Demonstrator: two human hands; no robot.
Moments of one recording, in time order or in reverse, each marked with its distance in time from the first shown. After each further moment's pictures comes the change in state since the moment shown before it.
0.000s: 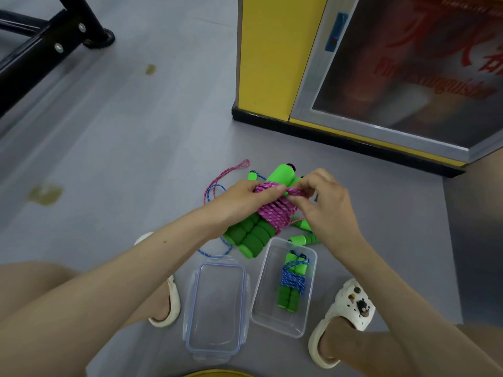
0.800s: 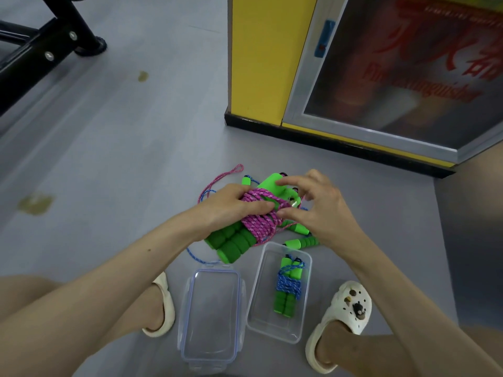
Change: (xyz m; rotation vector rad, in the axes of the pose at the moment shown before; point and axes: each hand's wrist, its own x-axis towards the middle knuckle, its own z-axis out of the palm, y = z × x) left_hand 0.002 0.001 -0.010 0.110 -0.031 0.002; right_hand 0.007 0.001 -0.016 0.051 -0.165 -0.029
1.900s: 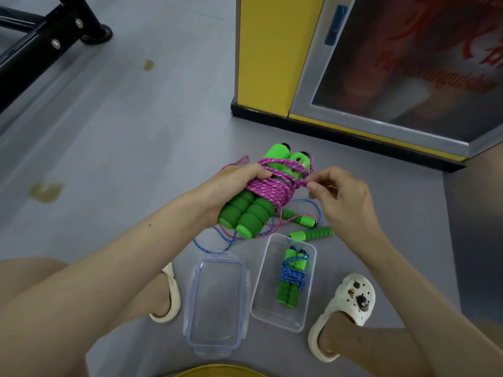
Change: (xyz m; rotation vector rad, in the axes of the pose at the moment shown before) left_hand -0.009 0.016 -0.001 -0.411 0.074 -0.184; right_hand -0.013 0.006 -0.004 0.172 0.155 0.146
